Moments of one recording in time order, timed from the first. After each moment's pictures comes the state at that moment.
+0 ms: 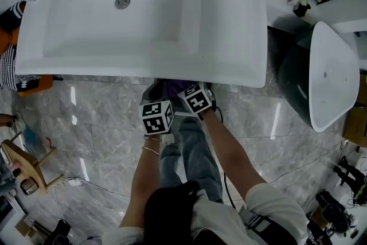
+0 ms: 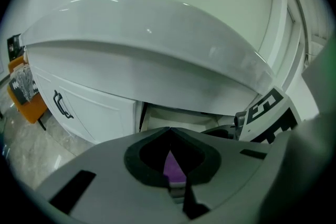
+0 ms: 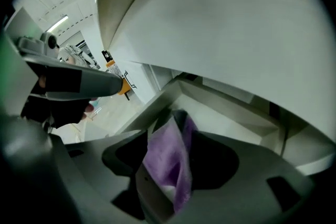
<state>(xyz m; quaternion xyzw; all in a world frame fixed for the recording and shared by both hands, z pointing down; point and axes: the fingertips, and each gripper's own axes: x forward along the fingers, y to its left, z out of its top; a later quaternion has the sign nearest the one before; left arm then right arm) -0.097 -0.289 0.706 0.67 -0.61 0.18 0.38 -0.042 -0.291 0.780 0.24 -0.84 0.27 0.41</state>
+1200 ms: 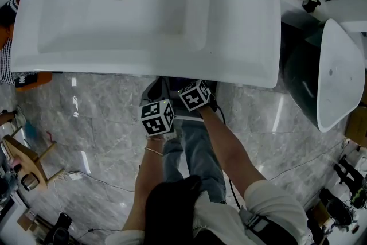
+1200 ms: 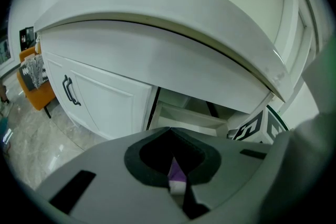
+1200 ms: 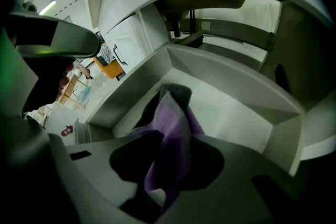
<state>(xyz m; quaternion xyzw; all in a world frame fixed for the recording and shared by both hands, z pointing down) -0.115 -0.277 0.736 0.63 -0.64 0.17 0.40 -0.032 -0.271 0.850 0.25 -0.79 0.27 0.49</state>
